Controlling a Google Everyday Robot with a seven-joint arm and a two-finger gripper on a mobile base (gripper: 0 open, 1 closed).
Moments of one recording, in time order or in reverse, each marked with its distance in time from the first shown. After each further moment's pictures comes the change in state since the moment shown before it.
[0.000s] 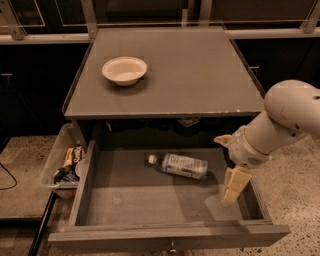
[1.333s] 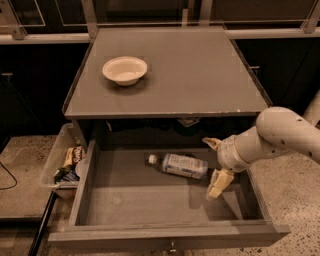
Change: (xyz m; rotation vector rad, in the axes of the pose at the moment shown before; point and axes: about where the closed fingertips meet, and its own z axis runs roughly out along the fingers) arm 0.002 -0.047 0.072 0.086 -0.196 -0.076
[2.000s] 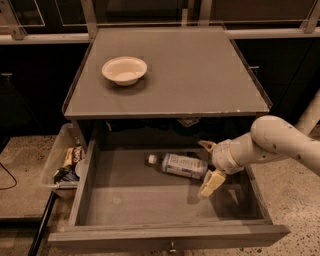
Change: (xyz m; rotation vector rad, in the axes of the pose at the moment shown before) arm 0.008 -0.013 0.035 0.005 -0.085 0.057
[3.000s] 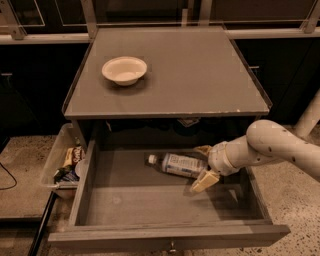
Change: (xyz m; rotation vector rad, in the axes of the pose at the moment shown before) arm 0.001 -0.004 0.017 0.014 -0.026 0.044
